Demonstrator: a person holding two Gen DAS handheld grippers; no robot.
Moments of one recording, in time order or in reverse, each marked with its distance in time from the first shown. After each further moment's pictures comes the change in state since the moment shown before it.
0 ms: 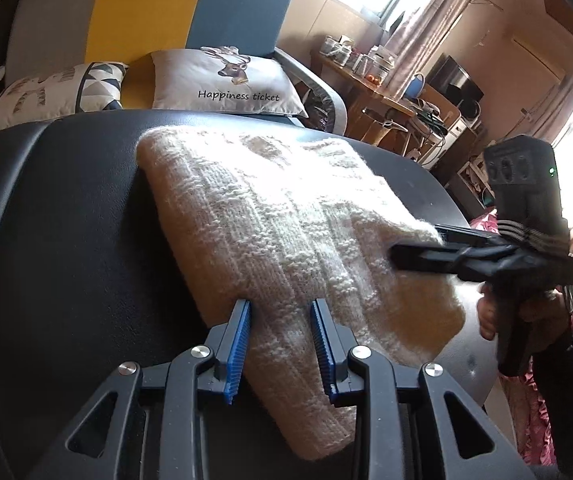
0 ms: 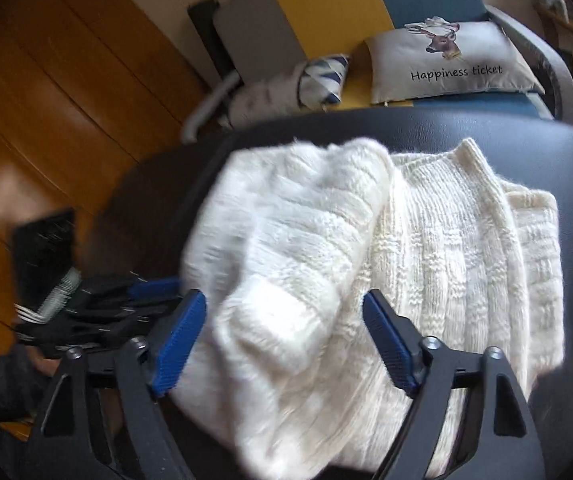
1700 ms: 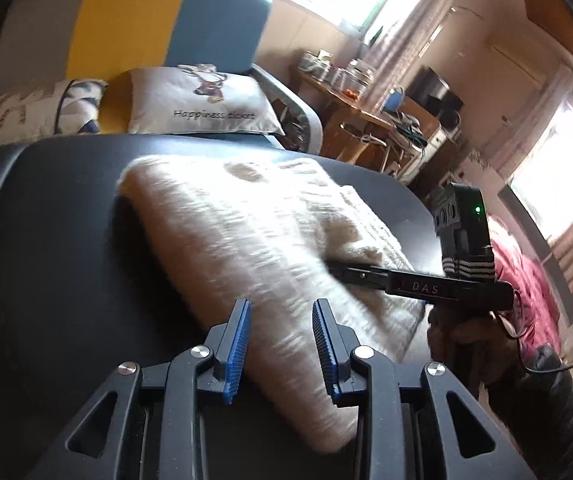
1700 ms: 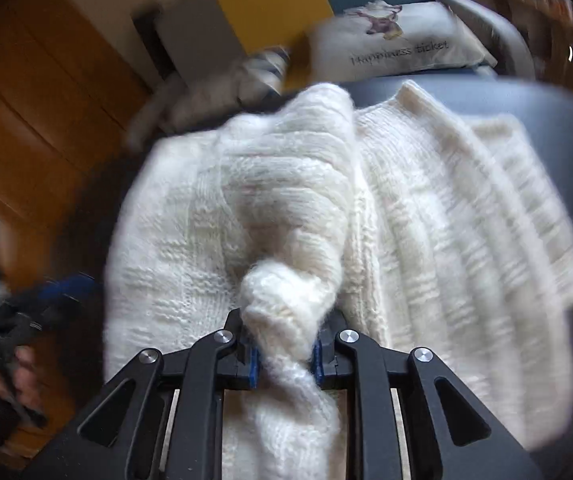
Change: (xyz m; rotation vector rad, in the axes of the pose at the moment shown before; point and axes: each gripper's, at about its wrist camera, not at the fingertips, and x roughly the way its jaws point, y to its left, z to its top) left arm 0.005 -0.027 0.016 0.028 -0.057 -0.060; right arm 0.025 -0.070 -0.009 0.239 -0.080 -0.016
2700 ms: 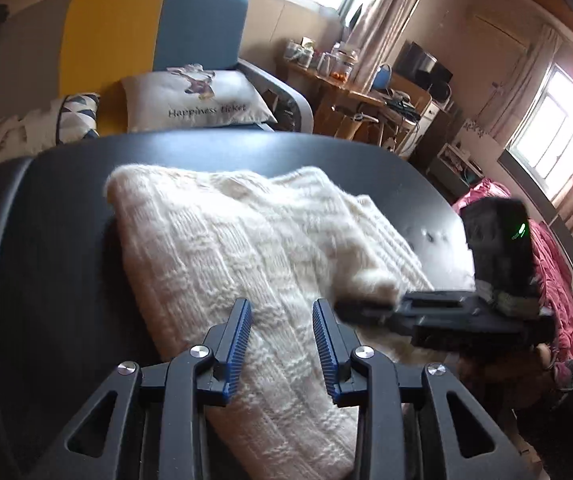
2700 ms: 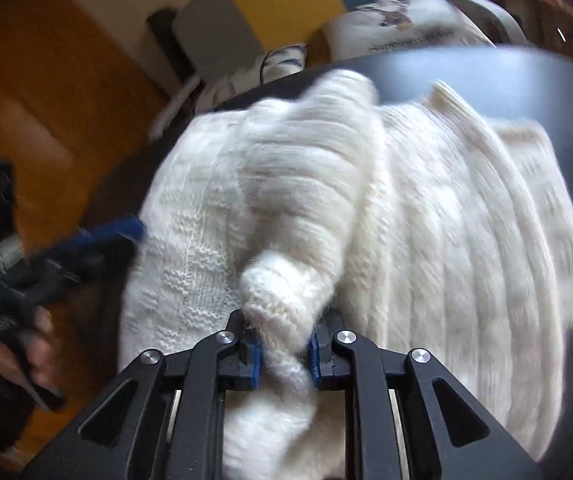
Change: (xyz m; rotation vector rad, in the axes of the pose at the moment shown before) left arm -0.025 -0.005 -0.039 0.105 0.031 0.032; right arm -0.001 0.078 -0.064 -0.001 -0.006 -0.040
